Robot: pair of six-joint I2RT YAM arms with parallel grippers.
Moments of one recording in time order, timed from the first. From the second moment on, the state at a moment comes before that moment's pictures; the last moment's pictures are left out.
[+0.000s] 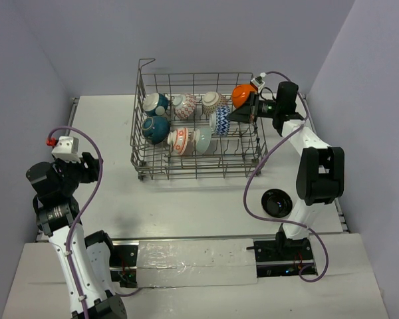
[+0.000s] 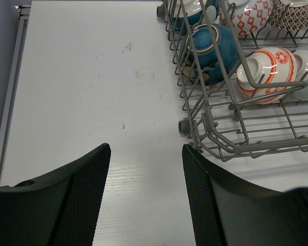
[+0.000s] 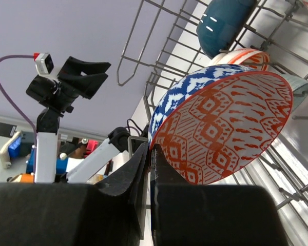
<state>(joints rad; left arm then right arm) 0.45 0.57 0.74 -0.49 0.58 0.08 0.01 1.78 1.31 0.18 -1.31 0.78</state>
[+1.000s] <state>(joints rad) 0.46 0.57 0.74 -0.49 0.59 0.08 -0.04 1.80 1.33 -0.15 -1.30 0.36</state>
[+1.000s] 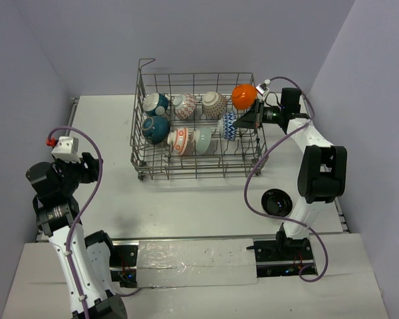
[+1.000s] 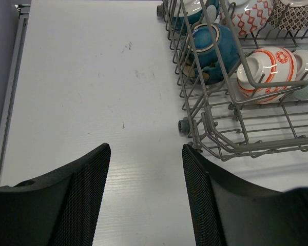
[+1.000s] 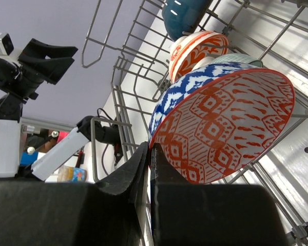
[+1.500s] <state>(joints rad) 0.46 0.57 0.74 -0.50 0.59 0.08 -0.05 1.77 1.33 -0.32 -1.23 0.11</state>
